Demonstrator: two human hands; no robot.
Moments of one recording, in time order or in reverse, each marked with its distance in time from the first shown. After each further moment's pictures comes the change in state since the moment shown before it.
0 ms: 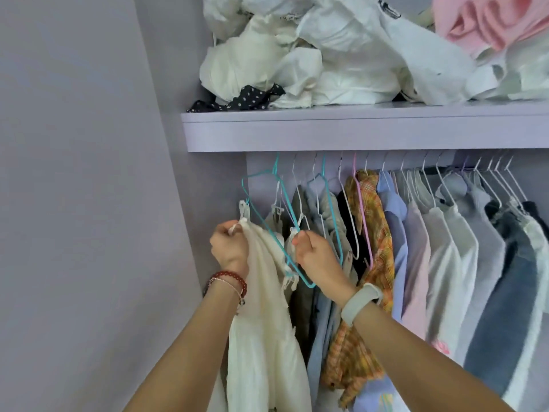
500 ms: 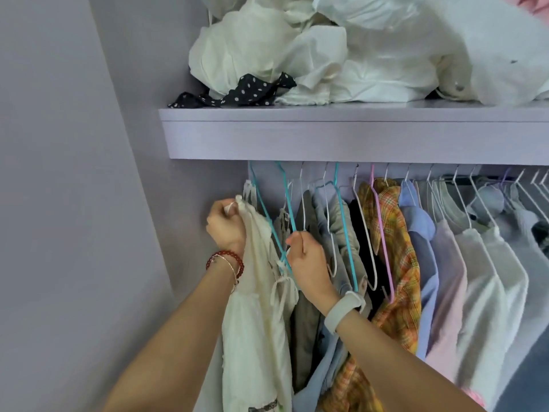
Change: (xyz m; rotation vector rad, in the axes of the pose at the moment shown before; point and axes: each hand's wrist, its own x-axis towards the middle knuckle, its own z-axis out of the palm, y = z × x) left_hand 0.086 0.004 0.064 0.036 0.070 0.249; right_hand 0.077 0.033 0.036 -0.065 0.150 -0.117
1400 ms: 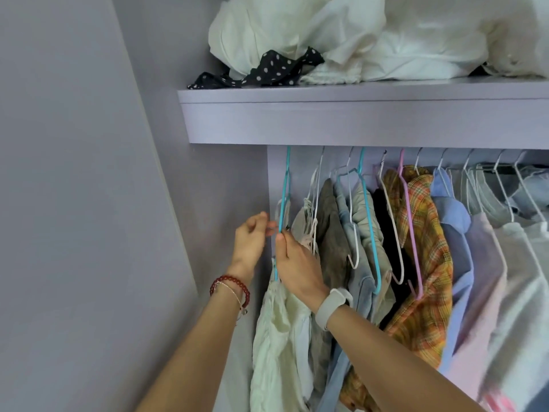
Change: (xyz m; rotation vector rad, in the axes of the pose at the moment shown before) left_hand -0.021 -0.026 -0.022 -0.136 -0.517 -0.244; right_hand -0.007 -0.004 0.038 -0.353 -0.305 -0.001
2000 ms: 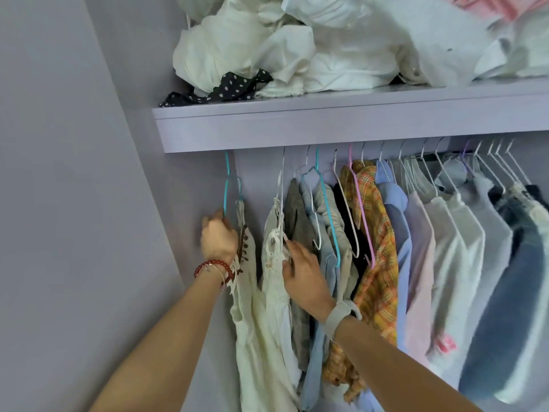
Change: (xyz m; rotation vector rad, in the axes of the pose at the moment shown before) left_hand -0.023 0.027 -0.015 0.812 0.210 0.183; right_hand -0.058 0.037 -0.019 -0.091 0.119 -0.012
